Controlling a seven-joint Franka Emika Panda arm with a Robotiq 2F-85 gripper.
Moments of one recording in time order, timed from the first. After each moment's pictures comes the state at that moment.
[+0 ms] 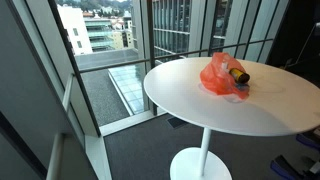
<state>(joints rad) -0.11 -0.25 -0.18 -2.29 -0.12 1.79 -0.23</state>
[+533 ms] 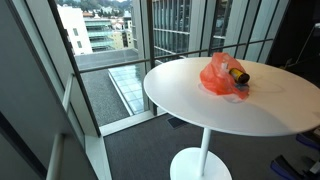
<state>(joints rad) -0.11 -0.24 -0.17 -2.29 -0.12 1.80 -0.23</state>
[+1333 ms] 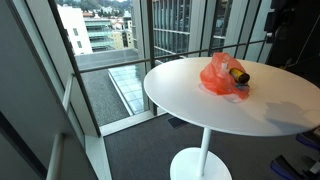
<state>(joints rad) -0.06 -0.04 -0.08 -2.15 -0.11 1.99 -0.03</state>
